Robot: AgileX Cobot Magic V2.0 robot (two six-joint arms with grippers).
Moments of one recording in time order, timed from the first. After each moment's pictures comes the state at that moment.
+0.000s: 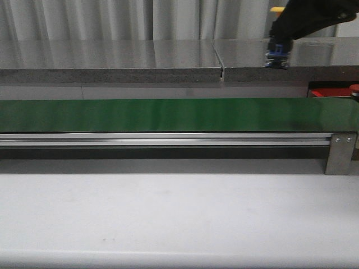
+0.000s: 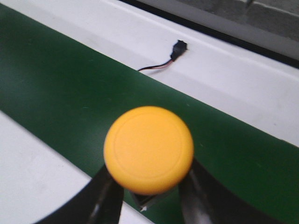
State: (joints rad) left arm -0.14 0.69 -0.70 -0.18 0.60 0.09; right arm 0.06 1.43 -1.06 0.87 0.51 -0.93
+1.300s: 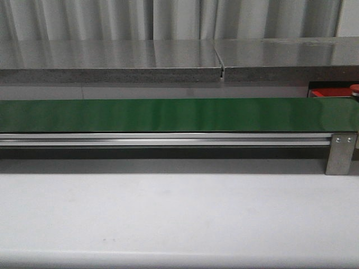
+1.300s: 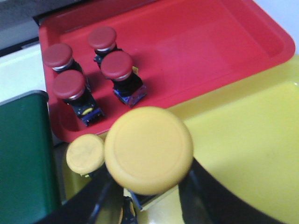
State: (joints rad) left arm -0.14 0.69 -0.70 -0.18 0.60 0.09; right arm -0.54 1.34 -0.74 1.02 0.18 -0.88
